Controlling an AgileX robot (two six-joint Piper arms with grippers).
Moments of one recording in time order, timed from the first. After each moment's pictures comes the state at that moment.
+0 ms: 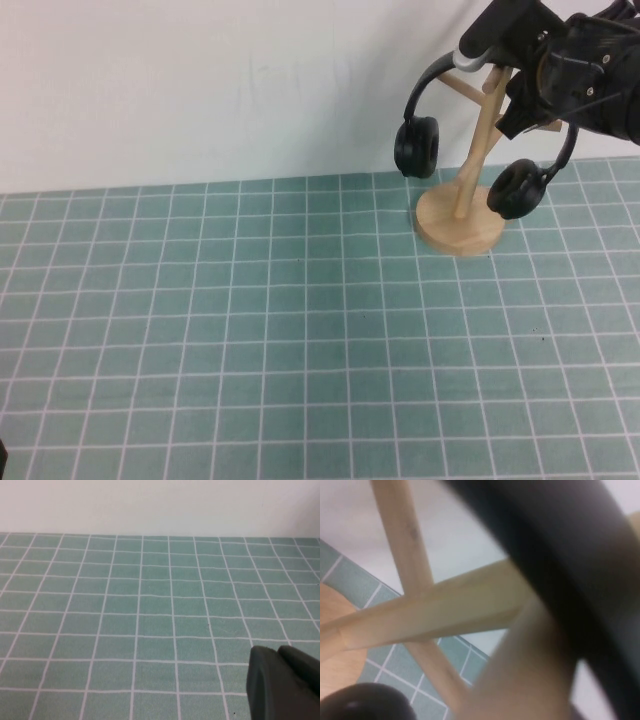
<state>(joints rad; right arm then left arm) 0.42 1.88 -1.53 -1.06 0.62 0.38 -0.01 -0.01 0.03 -0.17 0.35 0.15</state>
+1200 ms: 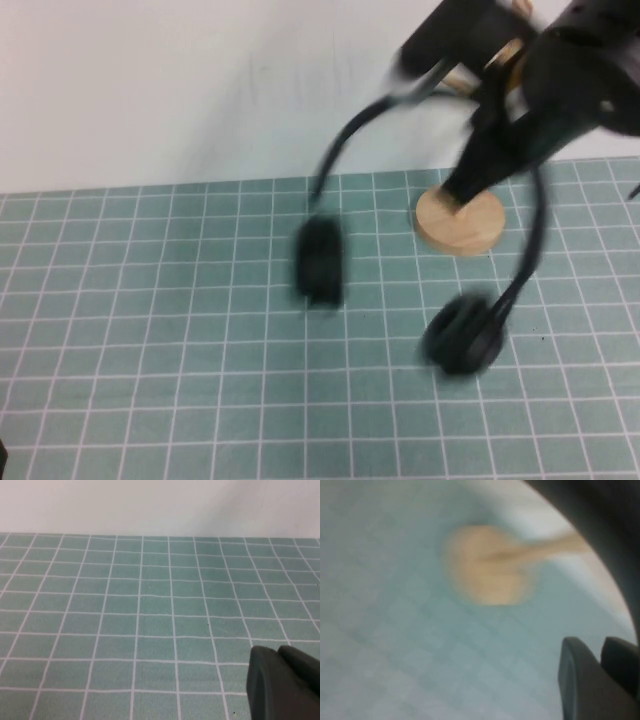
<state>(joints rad) 0.71 1.59 -1.53 -0.51 1.04 0.04 -0.01 -0.01 0.03 -0.17 0.35 0.15</state>
